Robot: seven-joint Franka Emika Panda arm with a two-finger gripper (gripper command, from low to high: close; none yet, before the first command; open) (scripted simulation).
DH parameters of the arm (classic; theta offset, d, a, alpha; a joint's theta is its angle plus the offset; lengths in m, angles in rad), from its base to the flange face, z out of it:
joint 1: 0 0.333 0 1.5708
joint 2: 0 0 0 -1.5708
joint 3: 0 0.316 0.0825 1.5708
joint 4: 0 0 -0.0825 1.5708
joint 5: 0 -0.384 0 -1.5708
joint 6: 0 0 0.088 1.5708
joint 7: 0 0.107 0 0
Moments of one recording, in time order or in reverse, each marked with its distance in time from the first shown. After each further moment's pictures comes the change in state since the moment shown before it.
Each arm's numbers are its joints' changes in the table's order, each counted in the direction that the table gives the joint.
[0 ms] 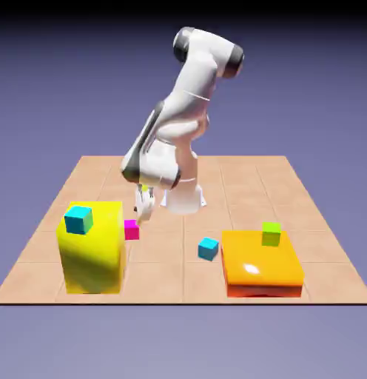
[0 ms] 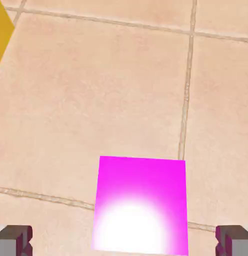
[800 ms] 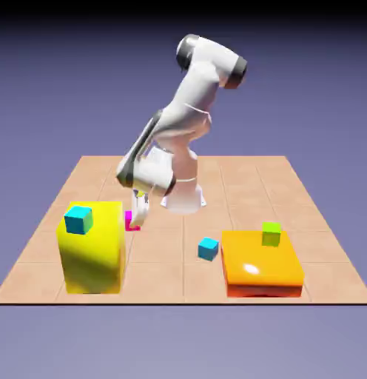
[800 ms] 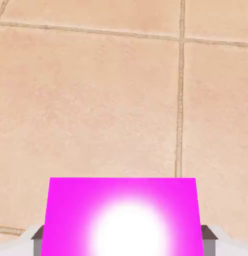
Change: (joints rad) arm -0.074 -0.037 0.071 0.015 -0.008 -0.036 0.002
